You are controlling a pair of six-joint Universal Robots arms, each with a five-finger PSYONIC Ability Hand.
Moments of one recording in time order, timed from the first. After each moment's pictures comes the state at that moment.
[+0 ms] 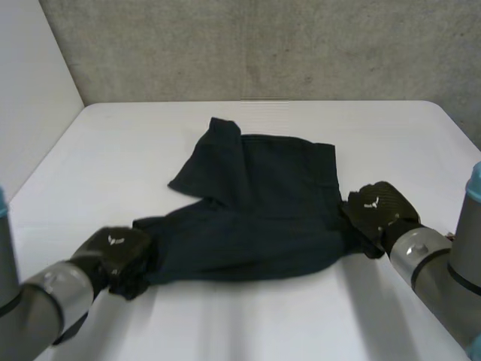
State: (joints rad) left arm 4.38 -1.60 -1.96 2.95 -1.44 3.42; right arm 1.95 -1.38 1.80 0.01 1.50 2.47; left_hand 1.13 1.19 1.18 1.20 0.96; right_hand 0.87 1.15 1.19 1.19 0.96
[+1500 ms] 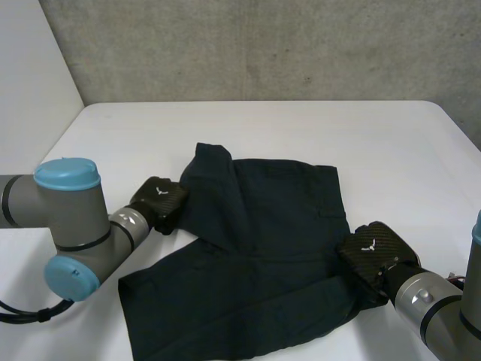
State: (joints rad) left arm 4.37 -2.22 -1.50 3.33 -1.35 3.63; right arm 1.94 -1.44 1.99 -0.02 1.44 2.43; left_hand 1.11 1.16 1.15 1.16 0.97; right_hand 0.93 1.16 1.19 1.19 0.98
